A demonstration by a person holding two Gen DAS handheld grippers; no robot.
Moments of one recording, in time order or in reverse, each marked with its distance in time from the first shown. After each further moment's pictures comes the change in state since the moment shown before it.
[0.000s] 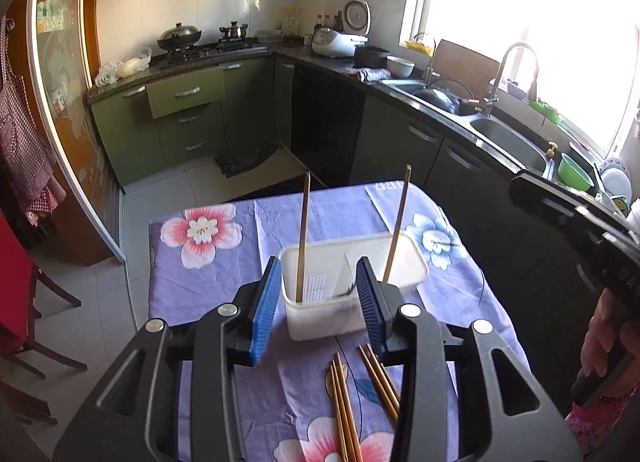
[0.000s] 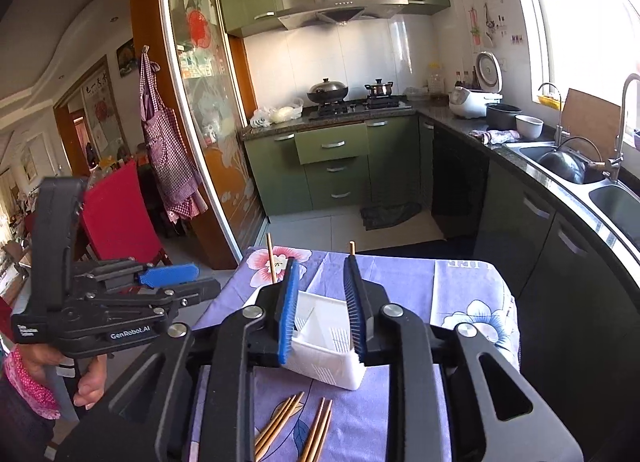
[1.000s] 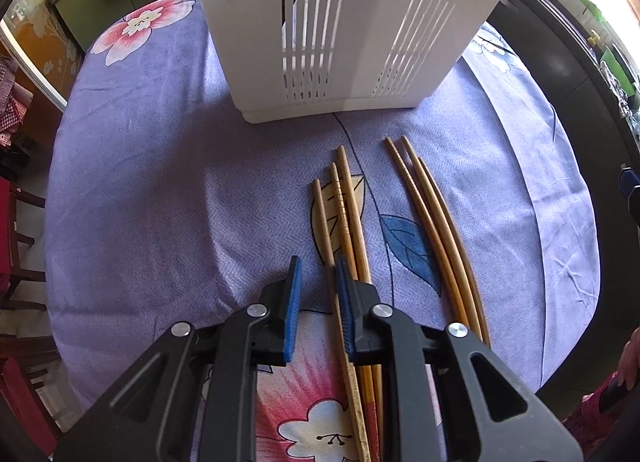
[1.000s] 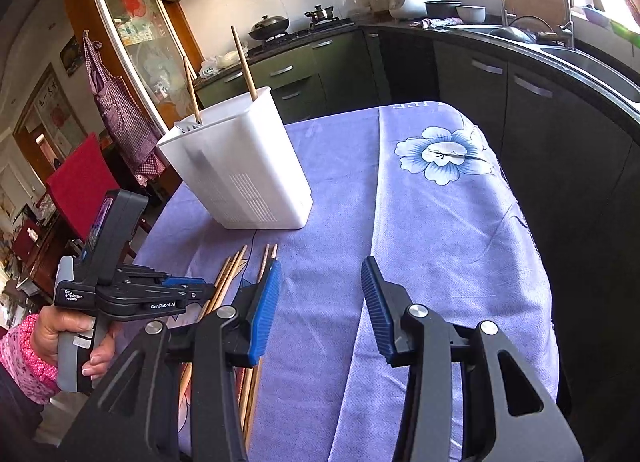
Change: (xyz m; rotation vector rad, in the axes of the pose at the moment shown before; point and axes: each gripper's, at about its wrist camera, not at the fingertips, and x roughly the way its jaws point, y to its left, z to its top) left arm 0.158 -0.014 -0.144 0.008 0.500 0.023; right arm 0.005 -0.063 -0.189 0.209 0.226 -0.073
